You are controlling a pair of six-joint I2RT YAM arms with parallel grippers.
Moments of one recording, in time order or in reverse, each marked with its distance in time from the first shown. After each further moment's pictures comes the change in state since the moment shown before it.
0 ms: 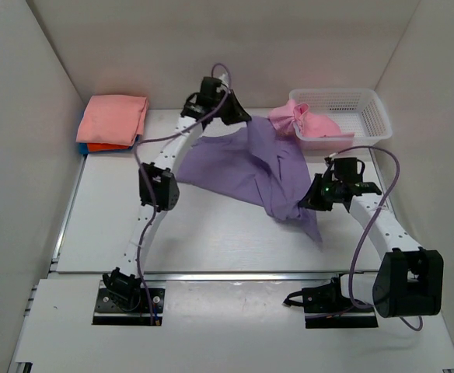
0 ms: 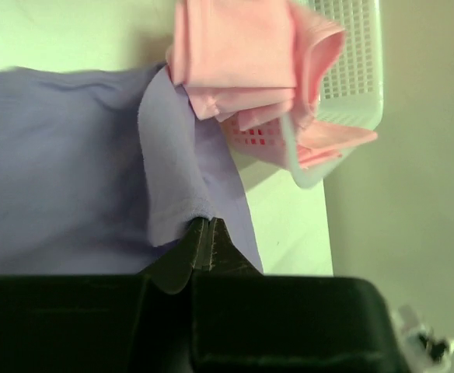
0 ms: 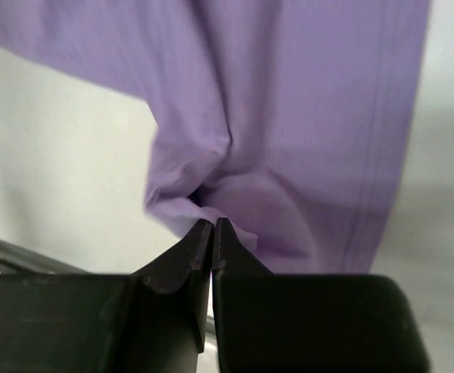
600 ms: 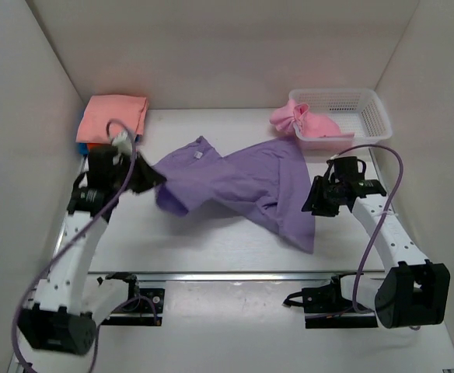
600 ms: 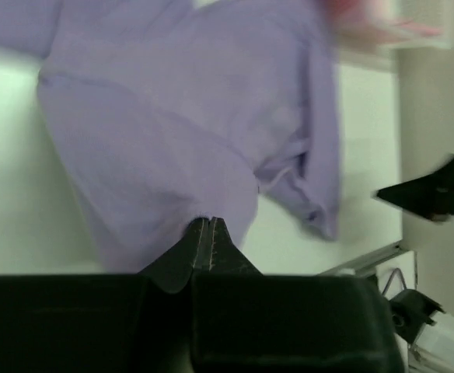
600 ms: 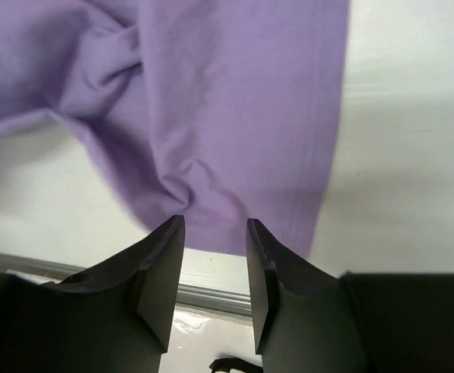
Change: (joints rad) left arm 0.257 -1.646 -1.557 -0.137 -0.077 0.303; right arm 0.033 -0.052 0.115 -0.227 0.139 -0.069
